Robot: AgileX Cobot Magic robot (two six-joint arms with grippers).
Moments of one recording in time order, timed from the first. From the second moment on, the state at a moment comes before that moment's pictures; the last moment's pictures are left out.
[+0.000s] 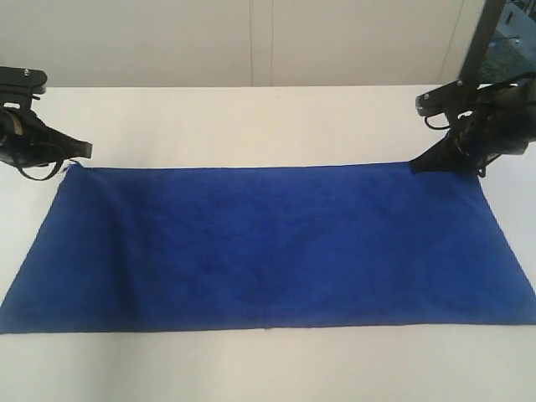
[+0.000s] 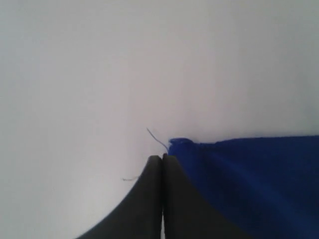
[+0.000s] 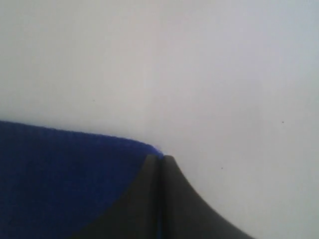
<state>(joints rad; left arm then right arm) -0.07 1.87 -1.09 0.48 0.10 -0.42 -0.06 2.10 -1.26 -1.18 0.30 0.91</state>
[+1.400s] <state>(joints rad) -0.10 1.84 -1.04 0.48 0.12 -0.48 -0.10 2.03 -1.30 -1.05 0.30 0.96</state>
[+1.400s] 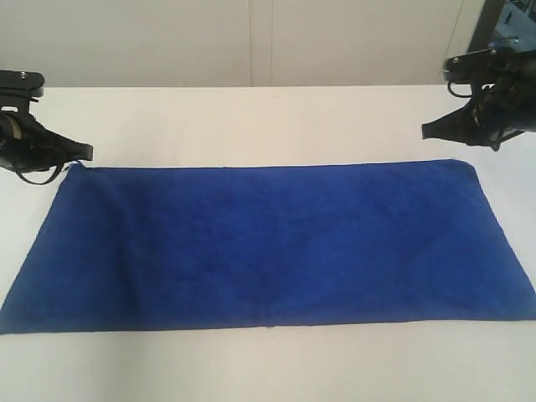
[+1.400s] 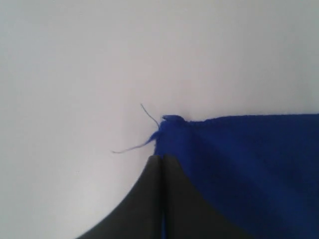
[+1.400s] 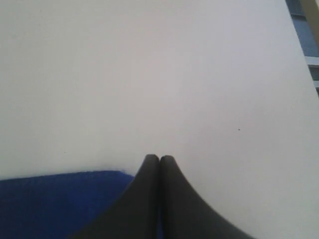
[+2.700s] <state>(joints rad) -0.16 1.94 -1.05 0.50 0.27 -0.36 -0.10 2.02 -1.28 -1.00 0.31 0.90</state>
